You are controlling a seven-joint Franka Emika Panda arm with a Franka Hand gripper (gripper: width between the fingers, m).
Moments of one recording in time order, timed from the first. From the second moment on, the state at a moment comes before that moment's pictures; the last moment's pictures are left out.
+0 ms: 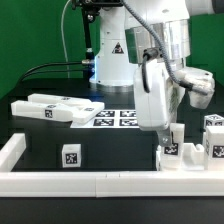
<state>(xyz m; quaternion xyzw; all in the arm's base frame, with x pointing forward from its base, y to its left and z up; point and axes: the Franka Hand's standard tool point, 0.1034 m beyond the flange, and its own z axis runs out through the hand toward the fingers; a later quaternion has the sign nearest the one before) 0.609 0.048 0.072 -0.60 0.80 0.01 0.08</state>
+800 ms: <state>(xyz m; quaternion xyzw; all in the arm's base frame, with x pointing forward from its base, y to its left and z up) 0.611 0.053 0.079 -0.91 0.41 -0.04 0.05</state>
